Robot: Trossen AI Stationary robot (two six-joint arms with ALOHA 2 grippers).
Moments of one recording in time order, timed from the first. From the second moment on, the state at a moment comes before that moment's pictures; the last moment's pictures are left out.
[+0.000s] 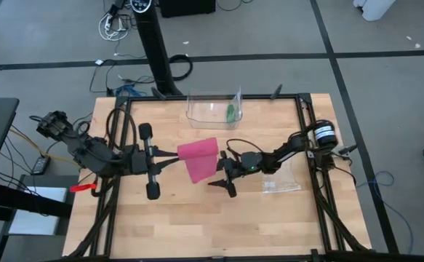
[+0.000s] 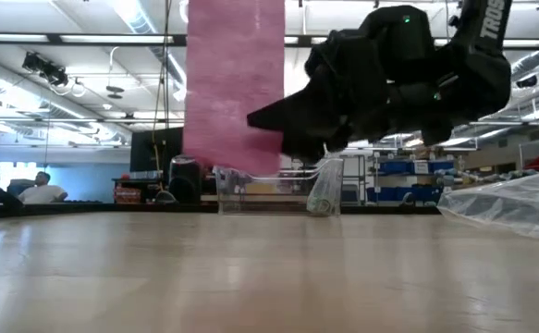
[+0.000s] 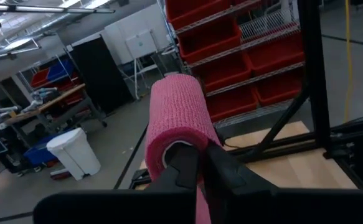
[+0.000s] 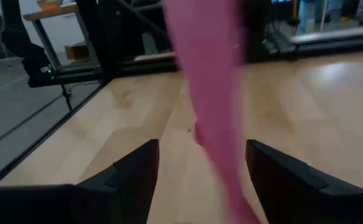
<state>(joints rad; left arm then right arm) -0.59 1.19 1.41 -0.22 -0.77 0.31 0.13 1.95 0.71 1.10 -0.07 0.16</state>
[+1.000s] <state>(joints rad) -0.56 1.07 1.06 -0.50 -1.11 0.07 0.47 1.72 0.77 0.94 0.03 0.08</state>
